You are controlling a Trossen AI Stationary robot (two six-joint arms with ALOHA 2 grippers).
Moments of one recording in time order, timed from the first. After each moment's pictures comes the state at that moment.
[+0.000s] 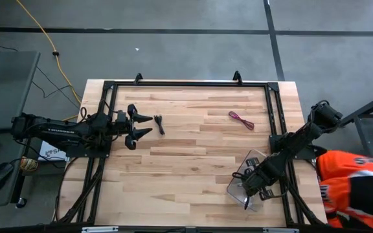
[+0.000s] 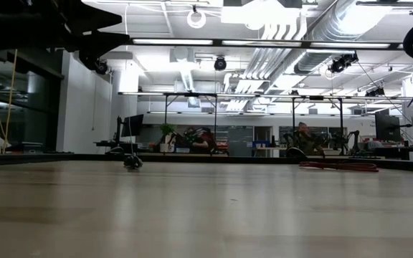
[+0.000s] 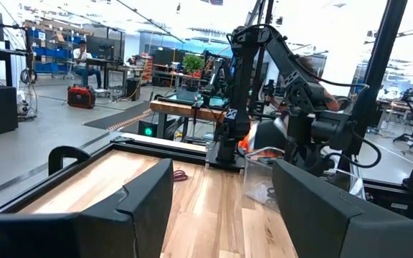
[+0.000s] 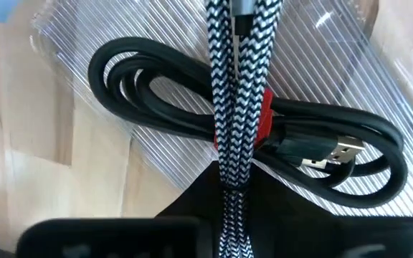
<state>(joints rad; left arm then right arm) 0.17 0.62 0.14 0.59 -0.06 -0.13 0.75 1.47 0.75 -0.74 -0.11 0.48</state>
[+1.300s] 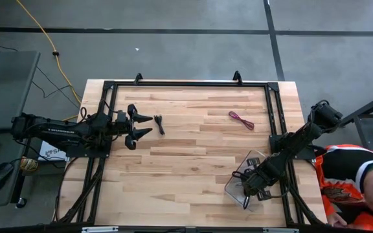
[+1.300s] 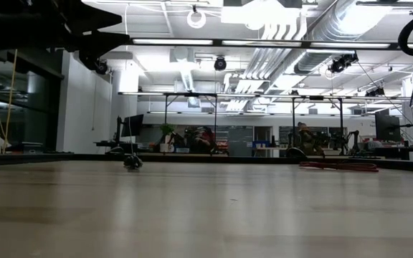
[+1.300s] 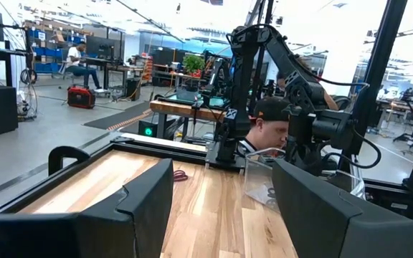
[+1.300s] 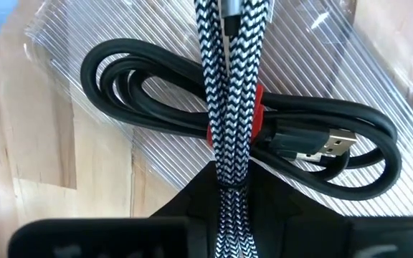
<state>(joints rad) 0.17 0.62 0.14 0.59 -0.06 -0.13 0.75 1.47 0.75 -0.74 -0.08 0.60</state>
